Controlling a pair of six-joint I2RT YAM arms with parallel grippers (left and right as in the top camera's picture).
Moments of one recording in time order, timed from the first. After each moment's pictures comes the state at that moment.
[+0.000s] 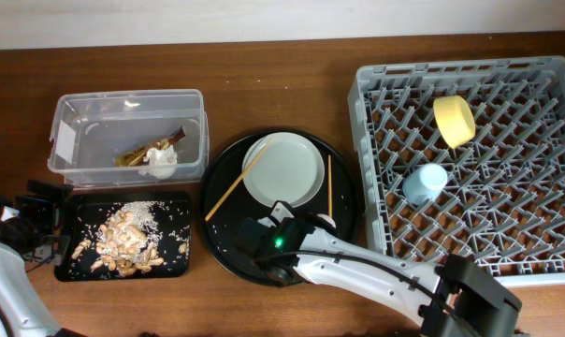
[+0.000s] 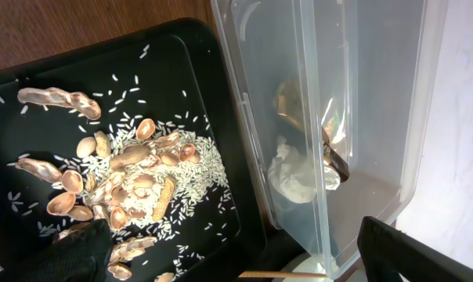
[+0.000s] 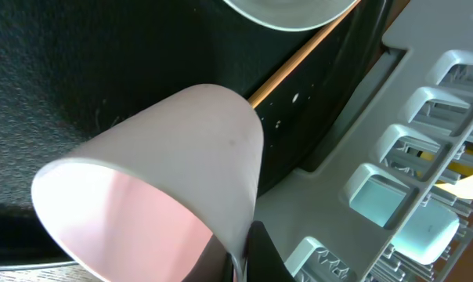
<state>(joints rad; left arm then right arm) 0.81 1.38 1.09 -0.90 0.47 -0.61 1.05 1.74 1.18 -1.10 0.59 0.19</state>
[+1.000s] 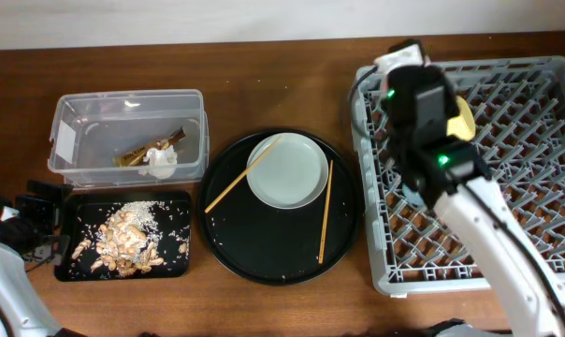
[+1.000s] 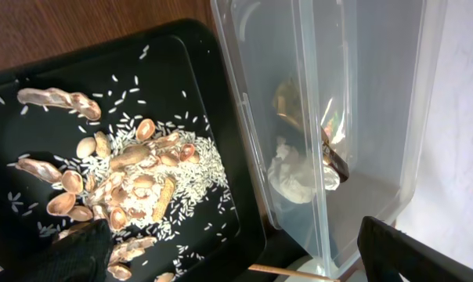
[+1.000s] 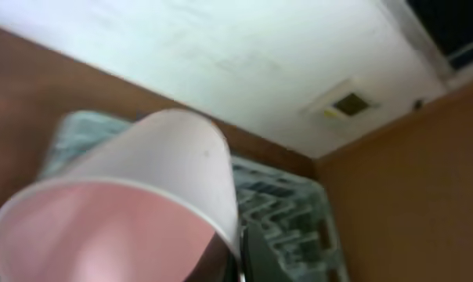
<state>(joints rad) 0.81 1.38 1.09 -0.90 0.47 -0.61 0.31 1.43 1.29 -0.35 0.70 -0.42</state>
